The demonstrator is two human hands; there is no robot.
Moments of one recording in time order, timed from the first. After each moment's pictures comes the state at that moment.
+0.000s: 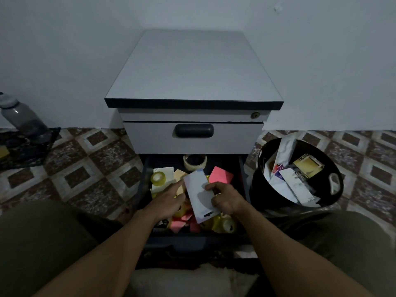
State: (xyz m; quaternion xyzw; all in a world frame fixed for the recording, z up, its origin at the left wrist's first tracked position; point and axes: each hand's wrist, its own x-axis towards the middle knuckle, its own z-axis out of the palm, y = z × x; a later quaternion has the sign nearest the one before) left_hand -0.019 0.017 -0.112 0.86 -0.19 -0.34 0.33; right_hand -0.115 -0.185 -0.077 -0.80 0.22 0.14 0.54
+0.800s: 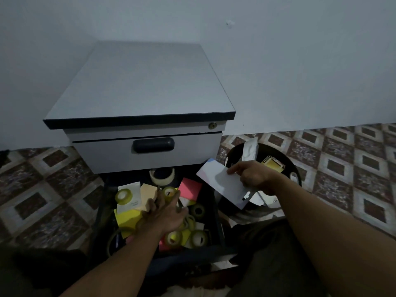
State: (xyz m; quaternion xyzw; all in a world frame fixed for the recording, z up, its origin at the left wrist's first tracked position) left_hand -0.049 -0.077 -0.117 0.91 -0.21 -0.32 0.15; right_hand -0.144 -0.331 0.019 -0.83 0.32 0.10 0.44
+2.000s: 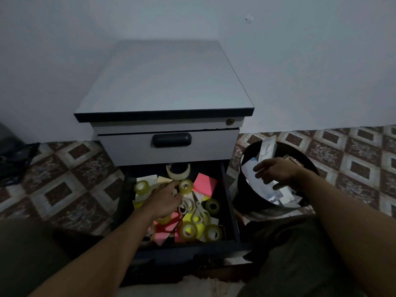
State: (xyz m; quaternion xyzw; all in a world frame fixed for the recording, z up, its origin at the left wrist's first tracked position) left_hand -0.012 -0.034 -0.087 0.90 -0.22 -0.29 0.25; right_hand -0.153 -0.366 0.017 -0.81 0.33 0.16 0.45
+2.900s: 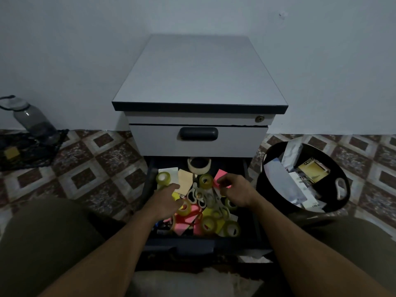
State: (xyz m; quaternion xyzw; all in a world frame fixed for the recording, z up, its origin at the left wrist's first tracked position) left_hand -0.016 0.027 -0.096 0.90 -0.16 -0.27 0.30; right_hand -0.106 -0.206 -0.044 -0.89 0.19 0.10 0.40
